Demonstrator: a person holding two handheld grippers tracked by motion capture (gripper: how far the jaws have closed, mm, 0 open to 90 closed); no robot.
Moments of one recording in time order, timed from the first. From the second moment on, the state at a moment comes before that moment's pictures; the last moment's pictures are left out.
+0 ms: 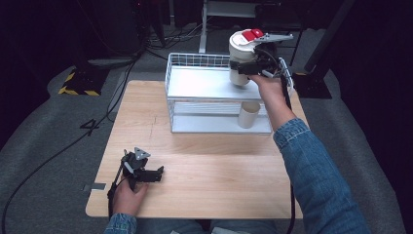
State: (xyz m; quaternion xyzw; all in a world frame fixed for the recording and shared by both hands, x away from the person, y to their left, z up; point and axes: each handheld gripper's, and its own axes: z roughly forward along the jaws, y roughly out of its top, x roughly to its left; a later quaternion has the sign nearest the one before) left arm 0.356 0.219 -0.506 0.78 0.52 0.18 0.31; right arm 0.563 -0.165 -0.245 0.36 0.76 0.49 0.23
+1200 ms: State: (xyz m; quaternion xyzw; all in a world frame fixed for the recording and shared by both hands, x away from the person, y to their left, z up) left arm 0.356 0.219 -0.506 0.78 0.52 0.18 0.31; right arm 0.581 -0.197 -0.272 0.43 0.73 0.48 0.23
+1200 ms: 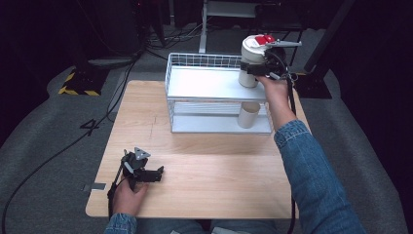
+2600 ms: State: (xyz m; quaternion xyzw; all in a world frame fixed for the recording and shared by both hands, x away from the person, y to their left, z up) left arm 0.356 0.219 -0.506 0.78 0.52 0.18 0.31; right arm 0.575 -0.201 -0.276 0.39 0.73 0.50 0.25
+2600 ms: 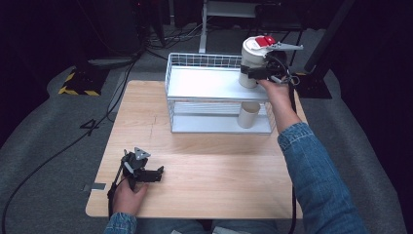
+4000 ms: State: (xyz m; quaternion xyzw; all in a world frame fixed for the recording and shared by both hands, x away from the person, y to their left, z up) left arm 0.357 0.217 -0.506 0.78 0.52 0.18 0.31; right arm 0.450 -0.266 -0.270 0.31 0.76 0.53 0.21
